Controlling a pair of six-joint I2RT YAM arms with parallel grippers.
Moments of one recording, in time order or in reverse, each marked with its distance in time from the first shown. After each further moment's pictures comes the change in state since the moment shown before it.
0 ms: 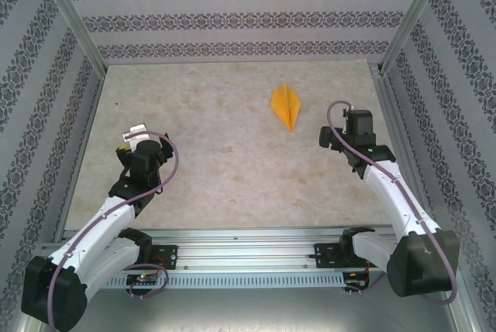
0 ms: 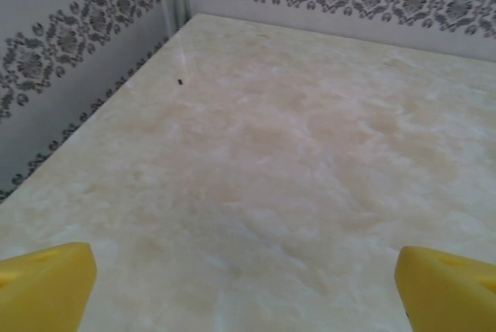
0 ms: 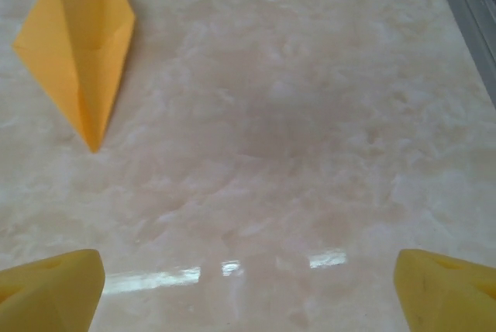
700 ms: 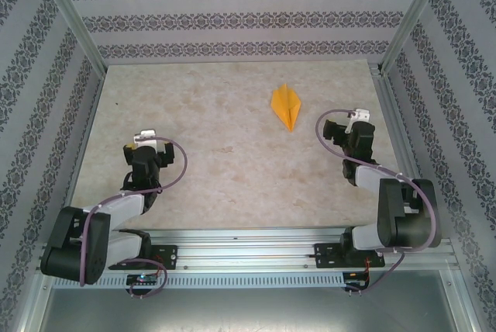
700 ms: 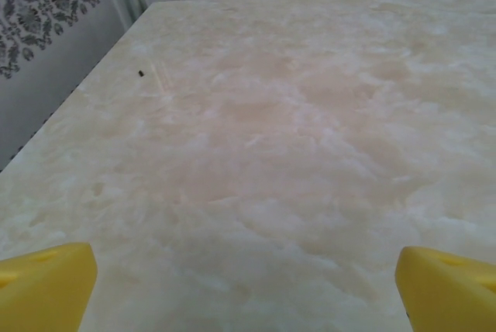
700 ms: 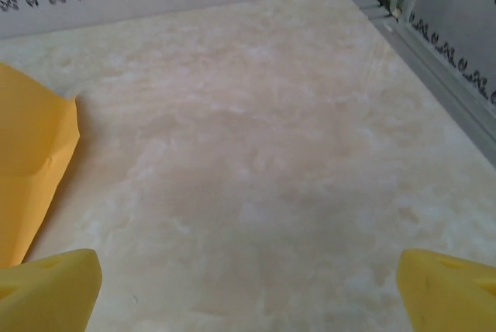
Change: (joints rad) left arm 0.170 0.358 -0.185 0.633 0.293 0.263; right arm -0.103 0.331 -0.267 0.988 -0.071 -0.089
